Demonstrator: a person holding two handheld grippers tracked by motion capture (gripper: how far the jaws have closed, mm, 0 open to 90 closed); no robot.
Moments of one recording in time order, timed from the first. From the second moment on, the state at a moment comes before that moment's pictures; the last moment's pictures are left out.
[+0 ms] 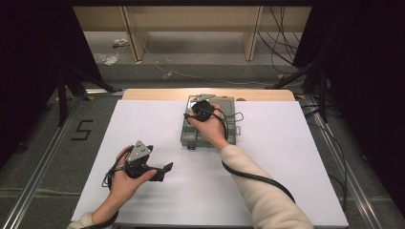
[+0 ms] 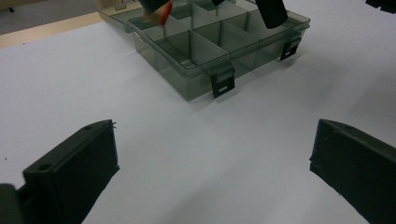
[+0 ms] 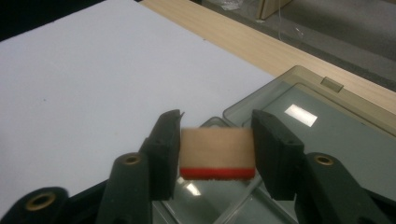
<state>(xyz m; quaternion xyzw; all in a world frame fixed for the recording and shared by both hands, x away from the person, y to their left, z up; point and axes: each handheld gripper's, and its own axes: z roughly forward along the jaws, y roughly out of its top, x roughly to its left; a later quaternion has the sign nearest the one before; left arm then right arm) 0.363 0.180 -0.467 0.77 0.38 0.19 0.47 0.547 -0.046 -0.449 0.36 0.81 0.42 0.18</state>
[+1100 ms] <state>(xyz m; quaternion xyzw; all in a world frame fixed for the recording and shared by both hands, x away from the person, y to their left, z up) 0.364 0.181 -0.467 0.77 0.38 0.19 0.47 0.506 -0.176 -0.438 0.41 0.77 0.43 0.23</state>
